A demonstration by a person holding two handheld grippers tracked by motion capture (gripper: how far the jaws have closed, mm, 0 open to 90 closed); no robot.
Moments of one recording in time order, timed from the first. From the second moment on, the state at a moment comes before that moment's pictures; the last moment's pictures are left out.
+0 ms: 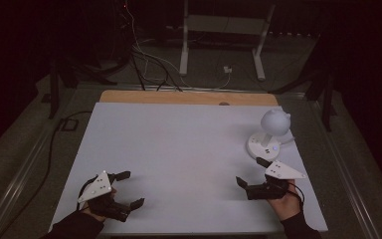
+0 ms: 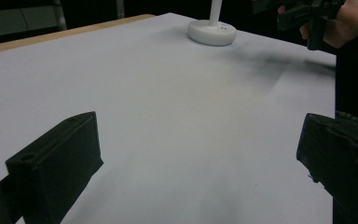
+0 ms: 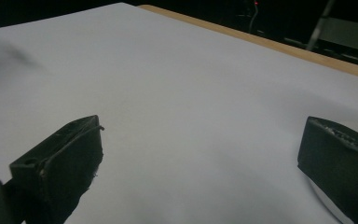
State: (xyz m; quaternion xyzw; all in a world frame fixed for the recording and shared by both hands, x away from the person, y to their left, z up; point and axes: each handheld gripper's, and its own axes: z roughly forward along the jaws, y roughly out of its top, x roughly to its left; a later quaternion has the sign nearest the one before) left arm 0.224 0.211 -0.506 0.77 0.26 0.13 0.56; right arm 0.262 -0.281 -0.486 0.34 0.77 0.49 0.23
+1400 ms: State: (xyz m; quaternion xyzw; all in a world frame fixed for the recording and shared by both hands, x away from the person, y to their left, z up) left arm 0.224 0.211 -0.507 0.77 0.26 0.13 0.56; right arm 0.292 -0.341 -0.491 0.48 0.71 0.43 0.28
